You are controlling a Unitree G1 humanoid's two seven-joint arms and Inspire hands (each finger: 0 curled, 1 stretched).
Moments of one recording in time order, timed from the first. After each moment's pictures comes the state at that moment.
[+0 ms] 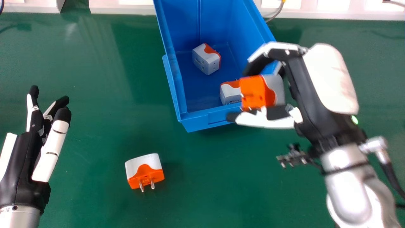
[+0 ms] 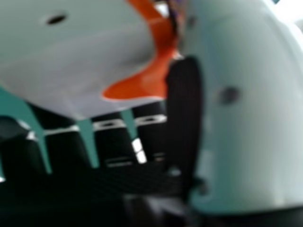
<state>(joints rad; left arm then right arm) 0.28 0.25 0.34 -0.03 -0.14 -0.27 -0.21 -0.10 -0.26 0.24 -0.33 -0.71 0.02 -0.10</state>
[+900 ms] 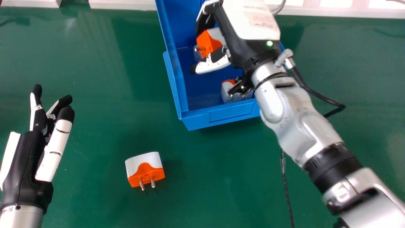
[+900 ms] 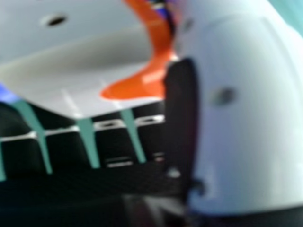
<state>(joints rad) 0.29 0.25 0.33 -0.05 -0.13 -0.27 -0.20 -0.82 -0.12 0.41 0.70 -0.79 0.01 -0.26</state>
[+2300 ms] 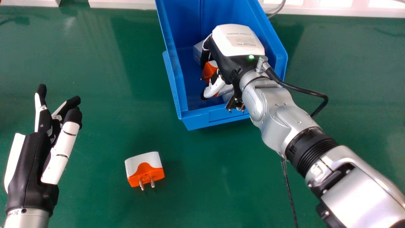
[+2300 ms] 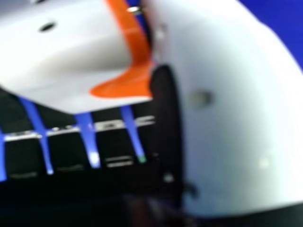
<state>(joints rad) 0.33 0.23 0.30 -0.12 -0.12 -0.26 -0.17 -0.97 -0.07 0.55 0.96 -0.76 0.15 -0.15</state>
